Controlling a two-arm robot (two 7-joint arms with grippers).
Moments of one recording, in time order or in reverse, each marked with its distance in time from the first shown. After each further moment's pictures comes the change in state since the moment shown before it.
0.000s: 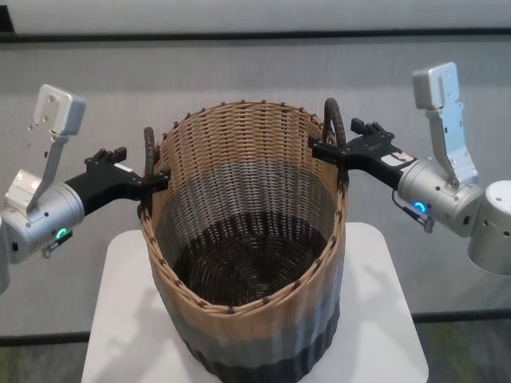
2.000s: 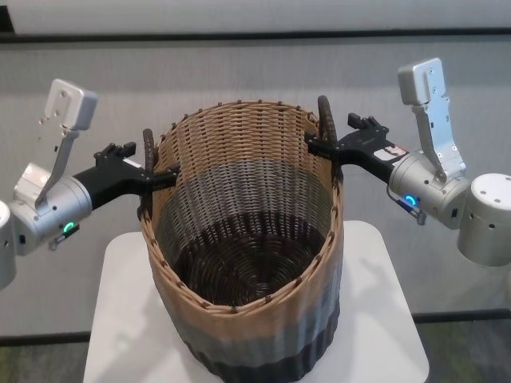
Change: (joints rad) left arm -0.022 -0.016 0.007 0.015 0.039 0.002 -0.029; right arm 0.049 -0.024 -0.024 0.069 -0.049 -0.028 -0.017
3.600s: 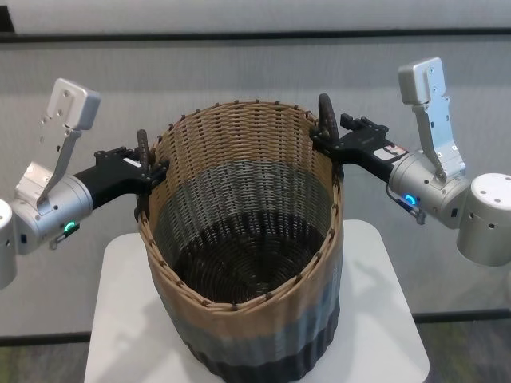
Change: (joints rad) left arm -0.010 -0.007 0.003 0.007 0.016 -0.003 -0.001; right arm 0.002 -0.002 0.001 0.003 -0.004 0.000 0.002
